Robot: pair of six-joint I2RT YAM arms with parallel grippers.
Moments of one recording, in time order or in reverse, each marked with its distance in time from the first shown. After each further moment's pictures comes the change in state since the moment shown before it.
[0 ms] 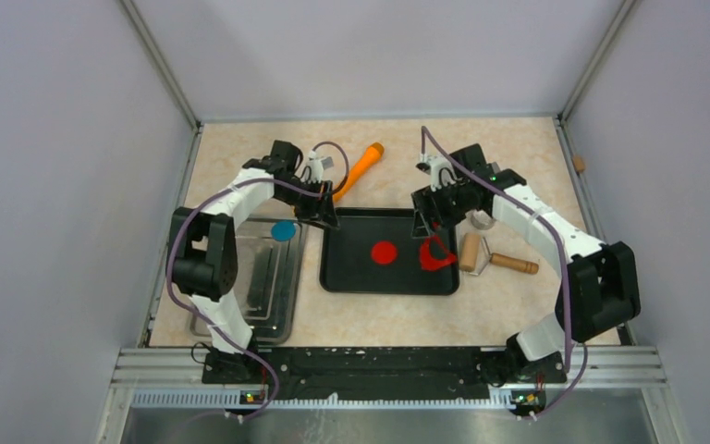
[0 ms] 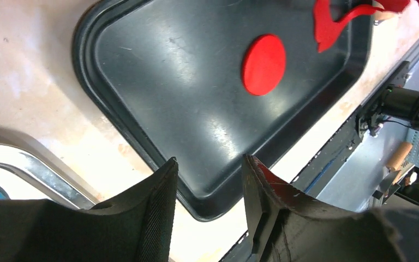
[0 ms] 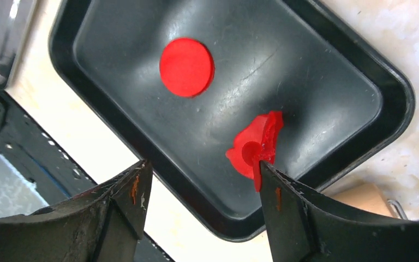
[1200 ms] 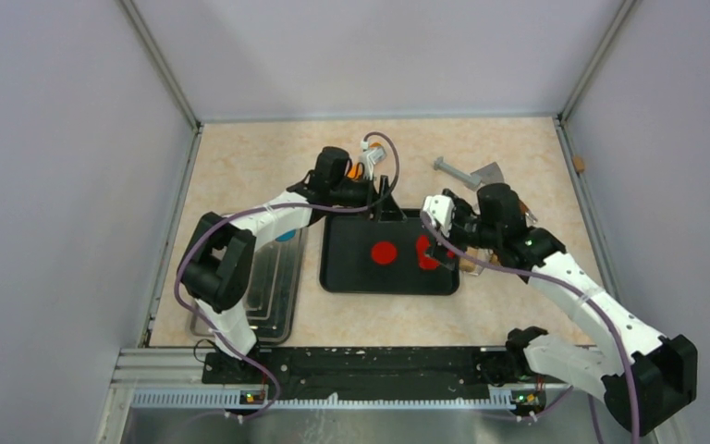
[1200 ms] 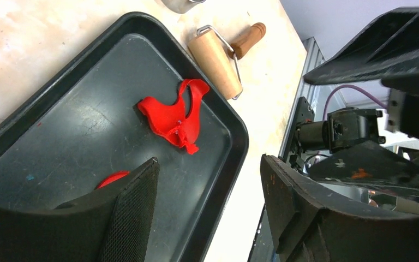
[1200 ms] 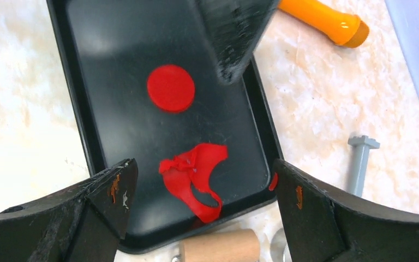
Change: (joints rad) left arm -0.306 -0.050 -0.141 0.810 0.140 -0.420; right arm 0.061 -0.497 -0.375 0.287 -0.072 -0.697
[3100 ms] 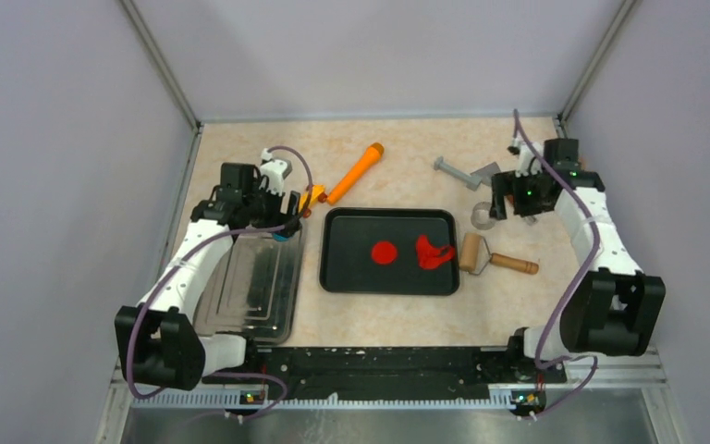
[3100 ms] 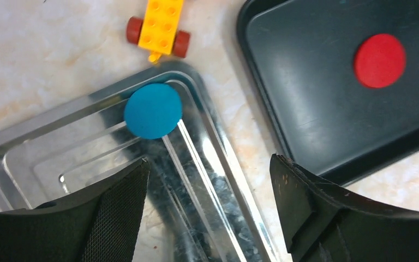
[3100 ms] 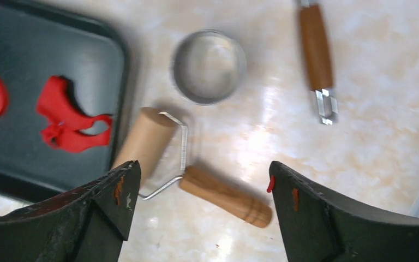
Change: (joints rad) left arm 0.415 -0.529 -0.206 -0.660 -0.539 0.609; right arm -0.536 0.381 0.357 -0.364 0.212 0.491
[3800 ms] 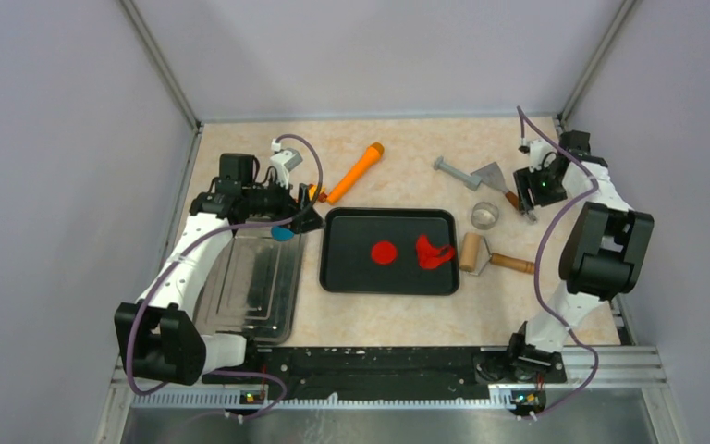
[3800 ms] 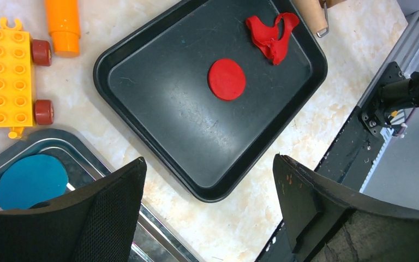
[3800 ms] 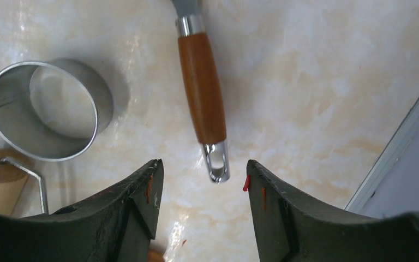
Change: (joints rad) left arm -0.008 0.028 0.082 -0.001 0.499 -0.068; right arm -0.212 0.366 0.150 0.102 0.048 -0.271
